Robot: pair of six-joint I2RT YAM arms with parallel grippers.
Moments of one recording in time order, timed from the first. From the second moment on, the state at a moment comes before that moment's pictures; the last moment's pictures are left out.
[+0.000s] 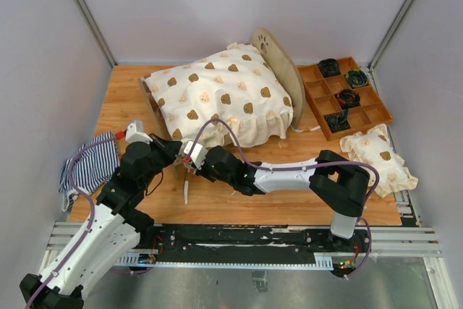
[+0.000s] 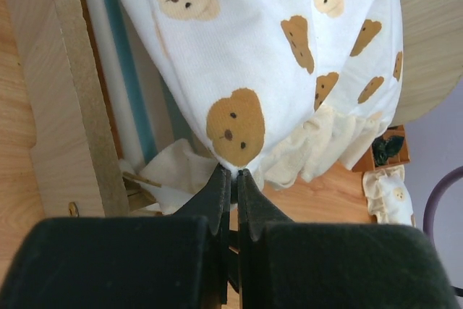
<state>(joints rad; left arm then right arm) -0.46 0.55 0.50 -0.28 -0.25 -0.88 1.18 1.80 1.01 0.32 0.14 -0.18</state>
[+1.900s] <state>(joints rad) -0.47 0.45 0.64 -0.69 -0.47 -1.10 1.19 1.96 1.03 0.78 -0.09 -0.80</state>
